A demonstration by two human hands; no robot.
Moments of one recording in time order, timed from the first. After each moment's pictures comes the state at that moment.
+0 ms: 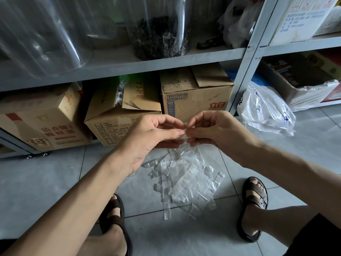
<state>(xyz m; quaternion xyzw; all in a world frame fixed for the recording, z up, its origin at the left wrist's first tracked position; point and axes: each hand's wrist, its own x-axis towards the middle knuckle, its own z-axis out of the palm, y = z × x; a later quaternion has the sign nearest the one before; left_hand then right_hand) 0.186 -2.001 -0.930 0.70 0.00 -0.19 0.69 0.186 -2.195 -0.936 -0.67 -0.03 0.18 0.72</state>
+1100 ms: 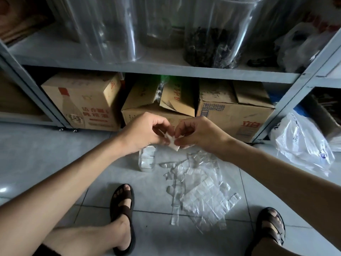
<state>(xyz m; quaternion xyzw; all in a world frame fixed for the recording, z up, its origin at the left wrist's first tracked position) 0.204 -1.889 -0.952 0.85 -0.09 -0.09 0.51 0.235 -2.086 -0.951 -0.79 -0.17 0.24 0.54</state>
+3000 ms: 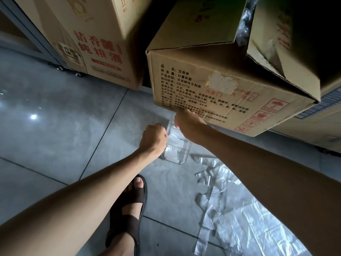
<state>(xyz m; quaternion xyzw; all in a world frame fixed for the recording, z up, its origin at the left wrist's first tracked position) 0.320 -1.777 -1.332 0.91 0.27 -0.13 0.28 0.412 -1.885 -1.283 -0.91 -0.31 0.25 0.10</state>
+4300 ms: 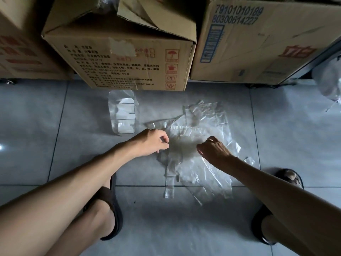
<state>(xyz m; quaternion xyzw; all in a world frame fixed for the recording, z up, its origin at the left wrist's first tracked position) 0.273 -1.926 -1.258 0.87 0.01 -0.40 0.30 0.271 -2.192 -1.355 -0.93 -0.27 0.22 0.08</state>
